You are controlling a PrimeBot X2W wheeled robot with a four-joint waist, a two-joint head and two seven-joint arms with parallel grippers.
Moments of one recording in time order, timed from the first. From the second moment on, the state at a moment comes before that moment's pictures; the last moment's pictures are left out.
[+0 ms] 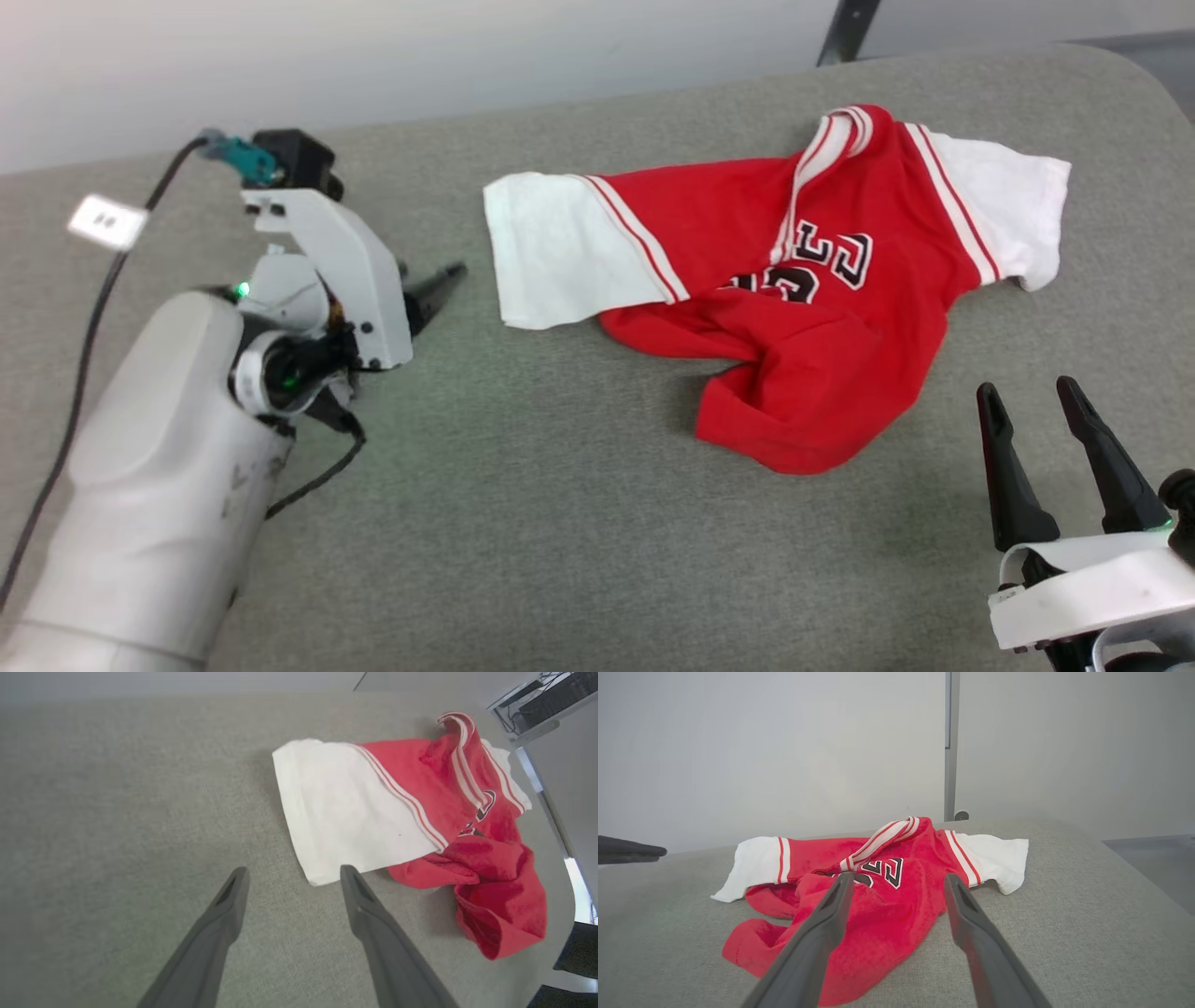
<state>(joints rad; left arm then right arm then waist) -0.84 0.38 -0.42 0.54 -0.87 -0.07 0.62 -0.01 -0.09 -0.02 -0.22 0.26 0.13 0.03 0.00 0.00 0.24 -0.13</state>
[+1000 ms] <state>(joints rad) -1.10 0.32 -0.50 0.91 -0.88 -0.08 0.83 -0.08 -0.06 0.01 -0.18 0.28 0.13 -0.02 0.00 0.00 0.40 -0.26</state>
